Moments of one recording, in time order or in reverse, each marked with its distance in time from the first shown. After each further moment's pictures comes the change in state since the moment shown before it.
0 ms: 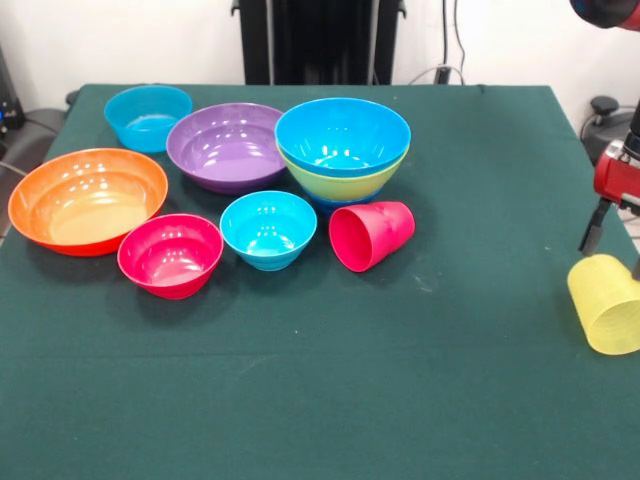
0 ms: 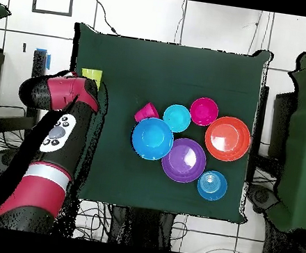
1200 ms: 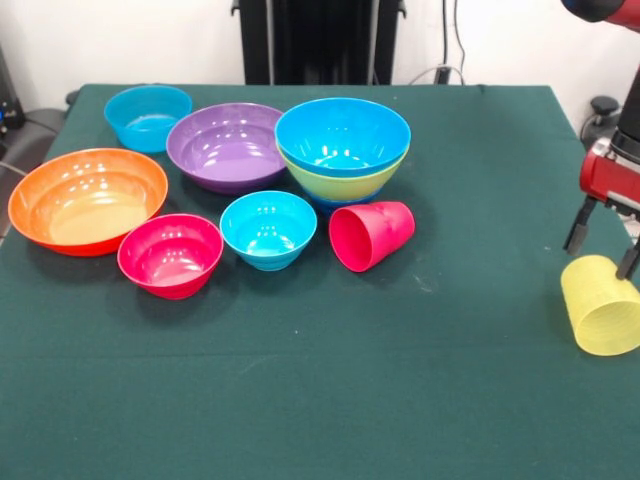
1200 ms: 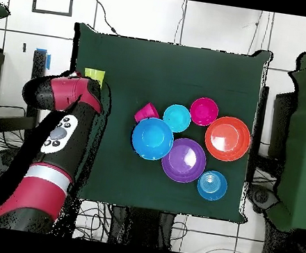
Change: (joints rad) arm -0.002 0.000 -0.026 0.010 0.000 -0.004 0.000
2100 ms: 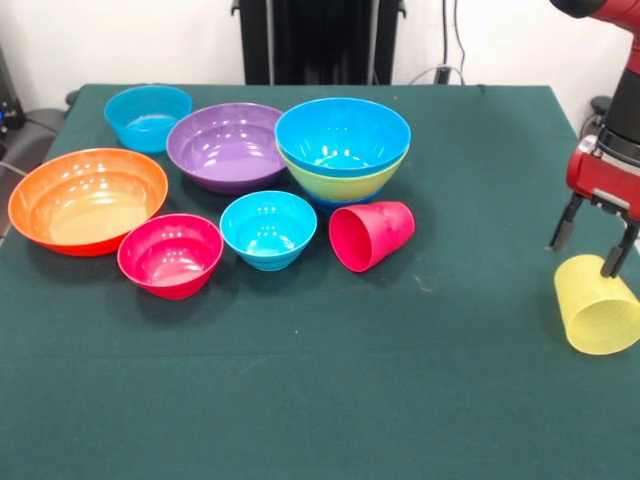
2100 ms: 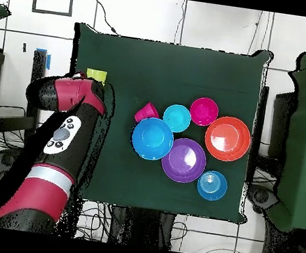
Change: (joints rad) arm -0.007 -0.006 -0.008 0.018 0.000 0.000 0.000
